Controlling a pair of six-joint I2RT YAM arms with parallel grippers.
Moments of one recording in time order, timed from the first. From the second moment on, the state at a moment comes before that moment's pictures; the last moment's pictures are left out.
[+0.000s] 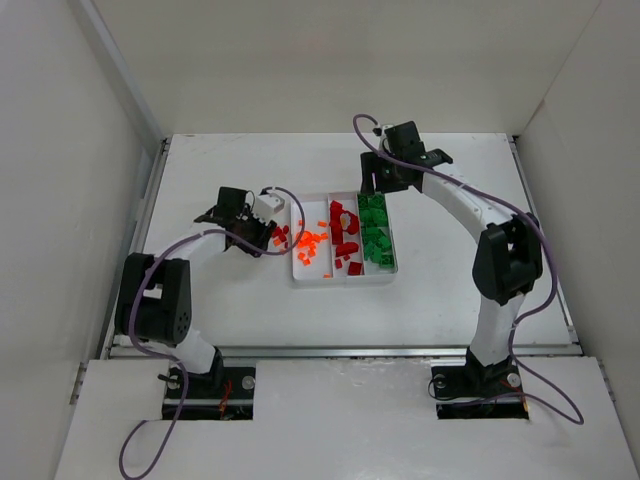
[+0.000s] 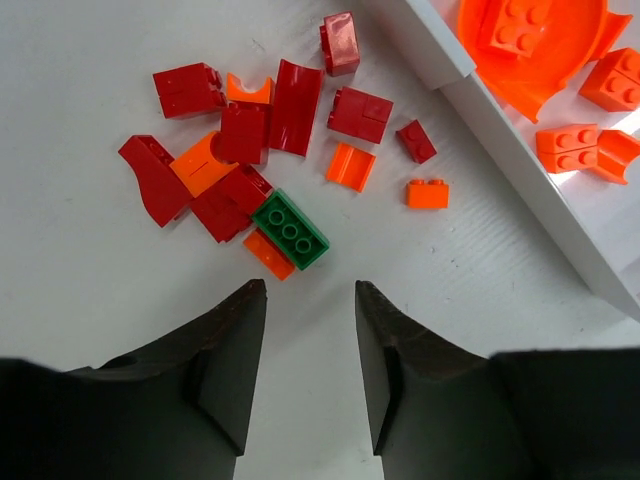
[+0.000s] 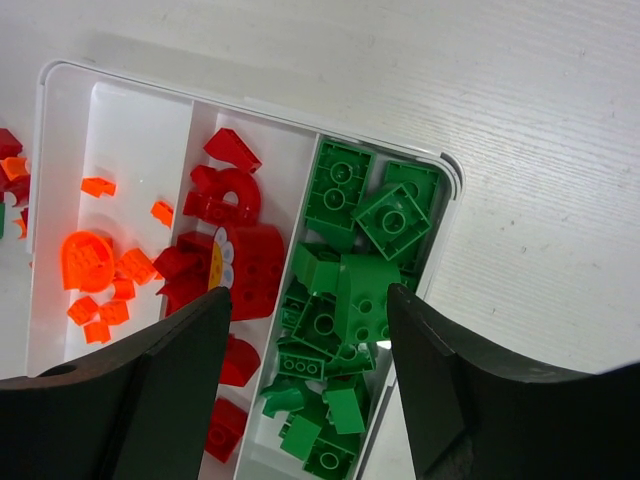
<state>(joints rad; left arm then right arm) -0.19 1.56 0.90 -0.31 0.27 0.42 0.40 1.92 1.69 -0.59 -0.09 0.19</state>
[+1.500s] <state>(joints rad) -0.19 1.29 0.77 -0.37 0.34 0.56 0.46 1.87 1.70 -0.59 -0.24 0.04</state>
